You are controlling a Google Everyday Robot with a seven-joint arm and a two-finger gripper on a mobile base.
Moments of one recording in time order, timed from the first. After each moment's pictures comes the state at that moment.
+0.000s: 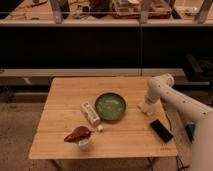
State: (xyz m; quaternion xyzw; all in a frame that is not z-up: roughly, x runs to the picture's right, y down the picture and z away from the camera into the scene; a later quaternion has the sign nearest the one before) arm 0.298 0.084 0.947 -0.23 0.08 0.33 0.91
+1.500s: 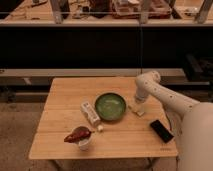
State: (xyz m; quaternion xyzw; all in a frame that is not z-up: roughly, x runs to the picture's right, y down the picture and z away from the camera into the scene) arm 0.229 0.107 0.938 -0.28 0.08 0.29 0.91
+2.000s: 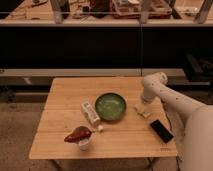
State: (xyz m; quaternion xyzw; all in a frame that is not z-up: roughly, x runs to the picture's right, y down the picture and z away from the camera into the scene) arm 0.275 0.109 0.942 -0.28 0.10 0.30 0.91
